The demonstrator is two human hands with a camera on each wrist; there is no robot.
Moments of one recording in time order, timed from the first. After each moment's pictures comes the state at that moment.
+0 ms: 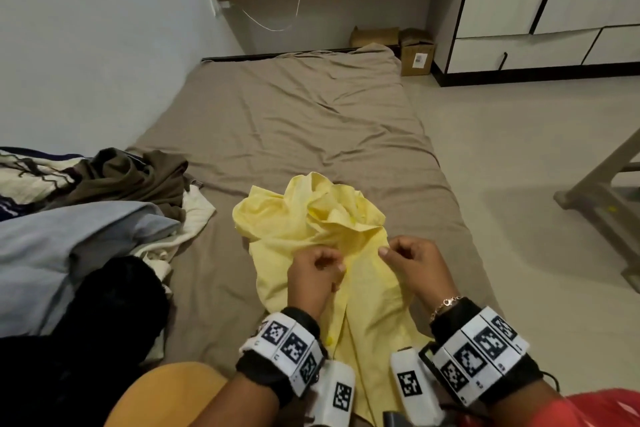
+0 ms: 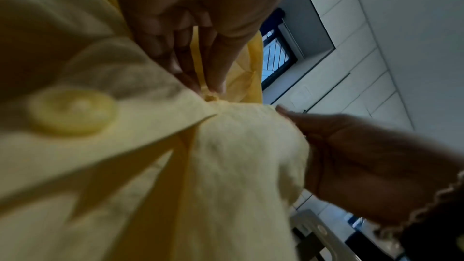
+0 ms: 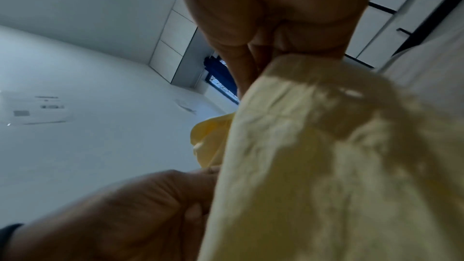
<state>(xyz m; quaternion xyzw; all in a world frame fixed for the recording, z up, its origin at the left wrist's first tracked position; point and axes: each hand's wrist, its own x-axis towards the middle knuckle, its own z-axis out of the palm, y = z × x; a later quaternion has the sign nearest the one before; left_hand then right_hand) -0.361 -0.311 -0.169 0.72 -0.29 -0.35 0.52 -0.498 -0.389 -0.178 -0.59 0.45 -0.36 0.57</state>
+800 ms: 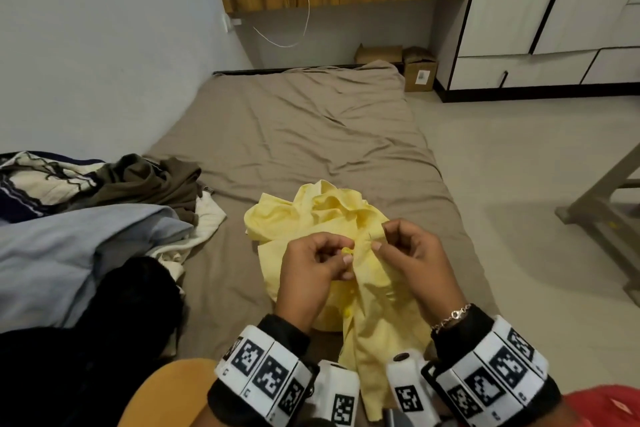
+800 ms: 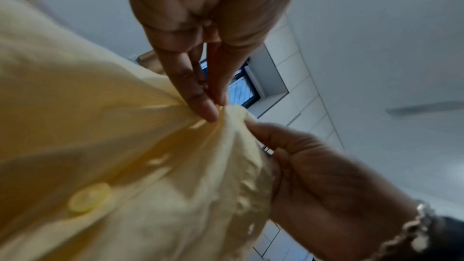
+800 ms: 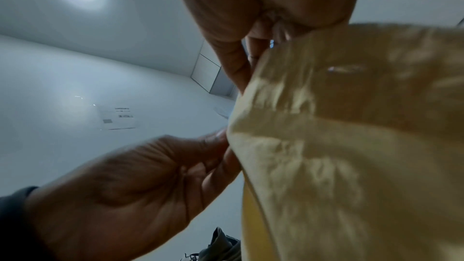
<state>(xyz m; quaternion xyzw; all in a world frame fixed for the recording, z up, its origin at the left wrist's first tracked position) -0.365 -0.277 -0.099 0.61 -0.38 -0.35 0.60 -0.491 -0.350 -0.111 -0.64 0.34 -0.42 0.55</state>
